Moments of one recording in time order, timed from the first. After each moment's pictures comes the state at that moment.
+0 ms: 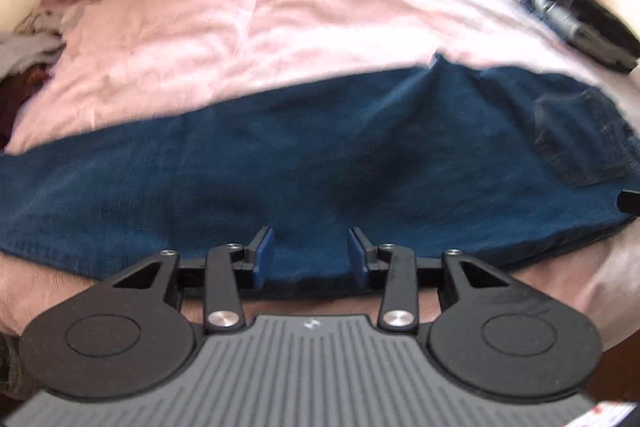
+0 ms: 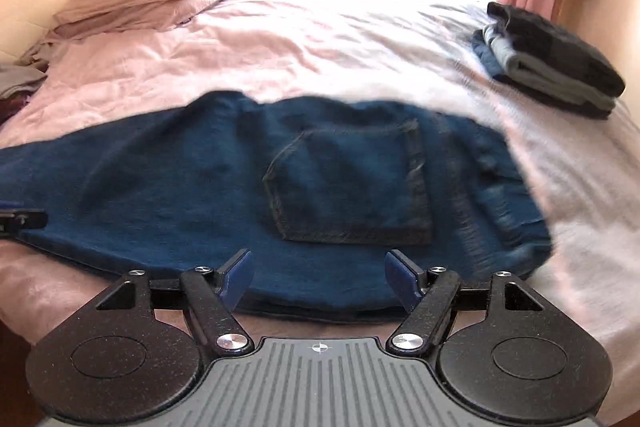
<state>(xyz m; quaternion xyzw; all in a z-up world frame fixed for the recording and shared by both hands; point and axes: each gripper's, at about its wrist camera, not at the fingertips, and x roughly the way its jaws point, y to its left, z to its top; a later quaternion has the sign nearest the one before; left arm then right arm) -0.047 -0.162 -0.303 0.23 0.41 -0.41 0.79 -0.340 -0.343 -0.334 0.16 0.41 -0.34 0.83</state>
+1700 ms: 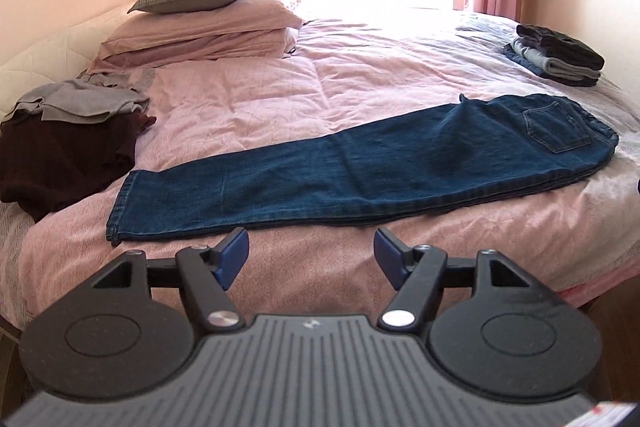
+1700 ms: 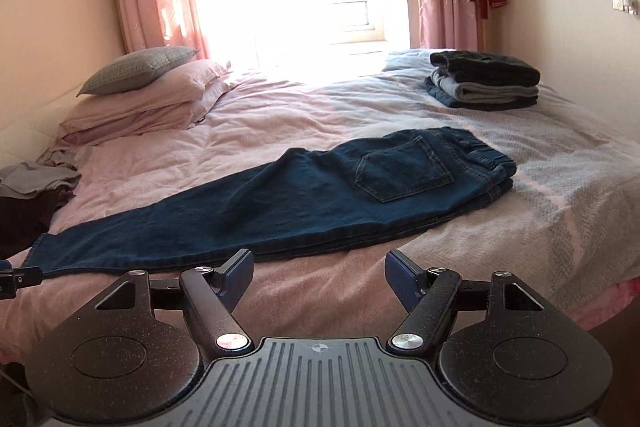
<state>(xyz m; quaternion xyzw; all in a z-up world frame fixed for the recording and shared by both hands) -0.034 0.070 -0.215 0.20 0.27 -0.46 0.82 -0.366 -0.104 -0.243 0.19 0.22 -0.44 0.85</state>
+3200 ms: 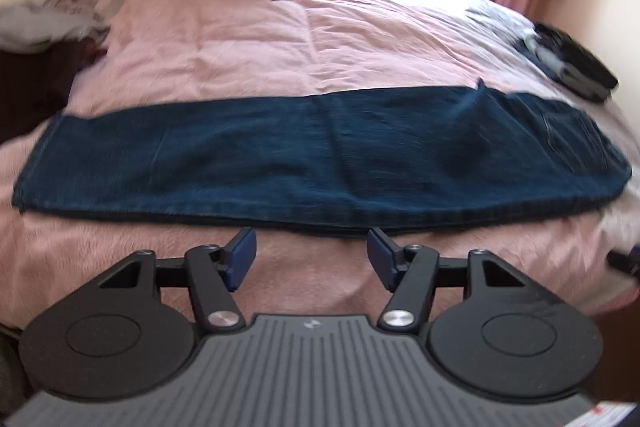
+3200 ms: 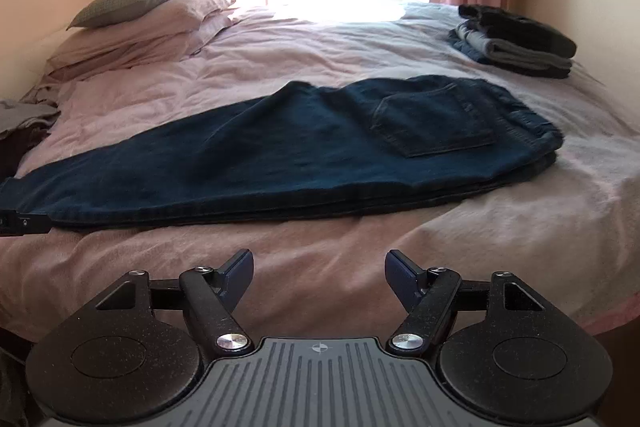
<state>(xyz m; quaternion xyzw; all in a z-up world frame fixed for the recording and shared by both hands) 0.034 -0.001 -0.285 0.13 0.39 -0.46 0.79 -0.293 -0.160 -0.323 0.19 0.32 -0.40 0.84</state>
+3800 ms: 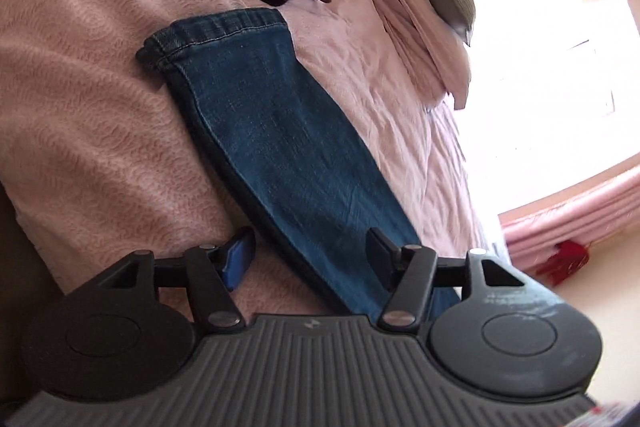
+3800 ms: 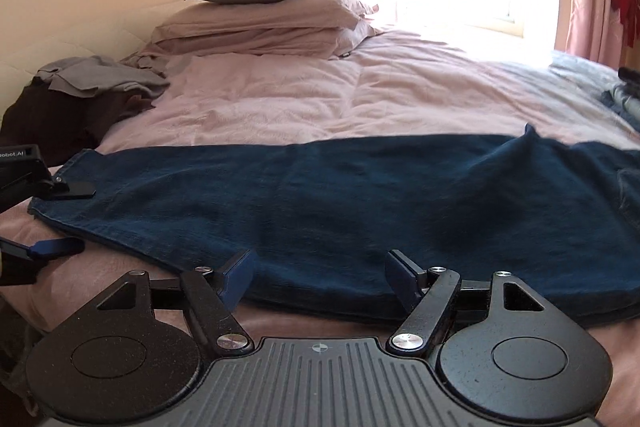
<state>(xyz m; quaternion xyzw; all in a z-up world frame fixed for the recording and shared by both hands) 0.191 0.098 -0.357 -0.30 0.50 -0.31 0.75 -0.112 -0.127 -0.373 0.13 0.30 -0.28 0.90</state>
